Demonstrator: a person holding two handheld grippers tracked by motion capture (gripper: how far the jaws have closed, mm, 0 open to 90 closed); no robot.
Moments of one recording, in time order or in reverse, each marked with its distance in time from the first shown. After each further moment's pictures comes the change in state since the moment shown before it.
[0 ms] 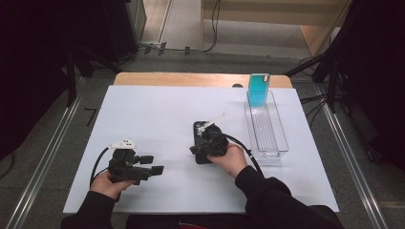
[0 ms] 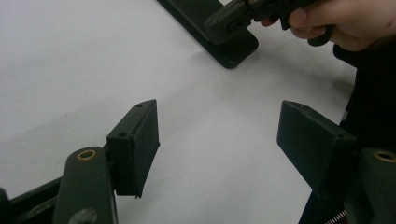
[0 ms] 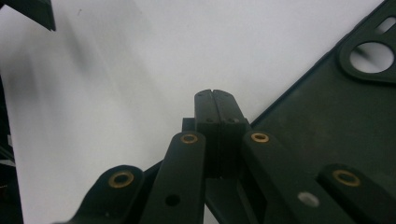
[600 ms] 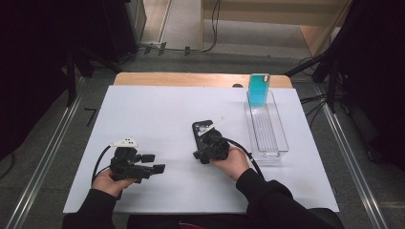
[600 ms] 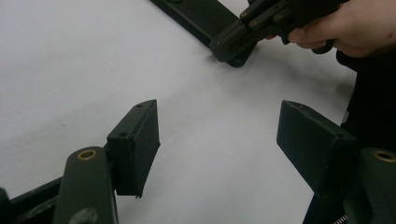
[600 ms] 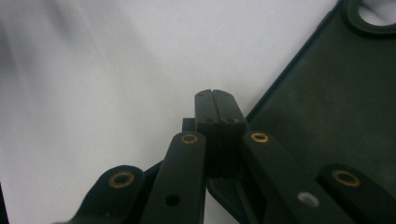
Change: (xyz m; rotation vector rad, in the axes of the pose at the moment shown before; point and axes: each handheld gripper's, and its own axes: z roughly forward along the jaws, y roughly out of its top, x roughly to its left) left arm 0.001 0.006 0.005 0.007 -0.009 0.010; right arm 0.000 -0.012 0.001 0.074 -0.040 0.001
